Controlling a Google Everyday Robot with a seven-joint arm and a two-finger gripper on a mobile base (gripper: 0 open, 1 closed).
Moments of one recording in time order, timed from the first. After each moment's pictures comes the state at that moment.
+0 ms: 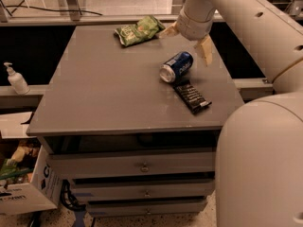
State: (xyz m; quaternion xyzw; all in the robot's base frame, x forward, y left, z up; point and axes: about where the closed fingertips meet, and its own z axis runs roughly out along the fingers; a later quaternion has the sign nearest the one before) arm 0.726 -0.124 0.871 -0.93 0.33 -0.12 0.11
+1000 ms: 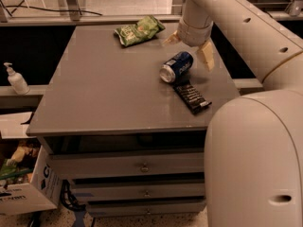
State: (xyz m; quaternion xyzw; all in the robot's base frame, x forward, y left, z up) arm 0.729 -0.137 0.844 -0.93 0.34 -0.10 0.07
